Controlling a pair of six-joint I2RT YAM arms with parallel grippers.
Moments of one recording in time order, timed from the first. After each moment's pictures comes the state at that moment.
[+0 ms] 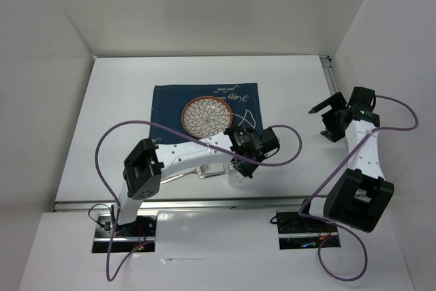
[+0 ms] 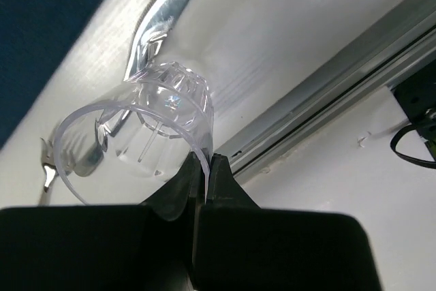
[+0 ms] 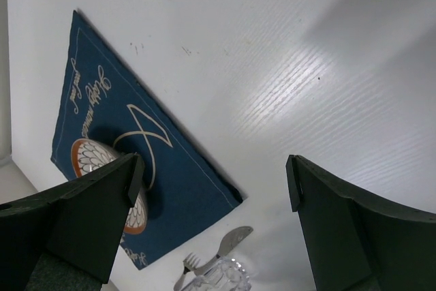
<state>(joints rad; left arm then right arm) -1.16 2.00 1.82 -1.03 -0.10 -0.43 -0.41 1.28 1.03 -0.67 -0.24 0.71</state>
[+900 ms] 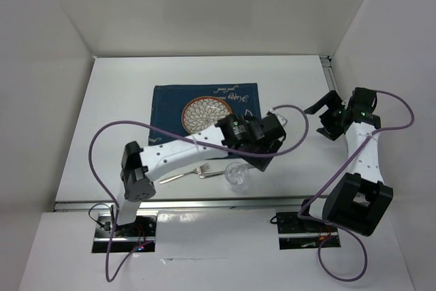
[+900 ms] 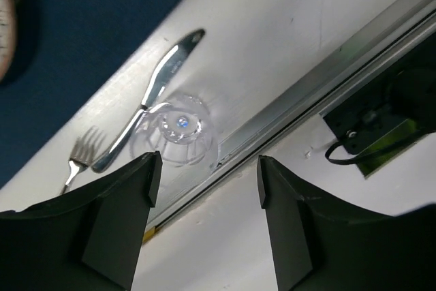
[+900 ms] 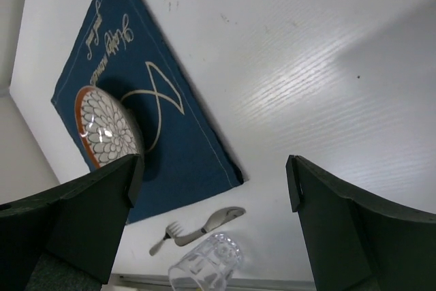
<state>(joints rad) -1.19 1.99 2.04 -1.14 -0.20 -0.50 -0.41 1.25 1.02 -0.66 -0.38 0.58</state>
